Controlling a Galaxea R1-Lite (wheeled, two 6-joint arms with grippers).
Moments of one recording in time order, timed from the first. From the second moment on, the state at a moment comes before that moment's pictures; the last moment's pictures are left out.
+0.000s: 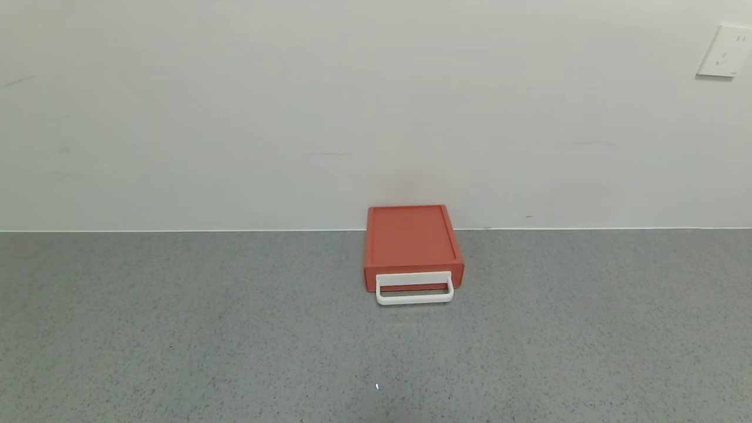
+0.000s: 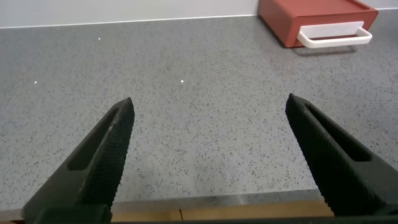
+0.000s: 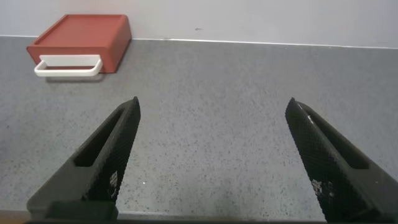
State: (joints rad) left arm 0.00 0.00 0.00 0.00 -0.02 0.00; right arm 0.01 0.16 -0.26 0.11 0.01 0.01
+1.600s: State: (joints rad) left arm 0.00 0.00 0.00 0.00 -0.02 0.00; right arm 0.63 2.03 -1.70 0.39 -0.06 0.24
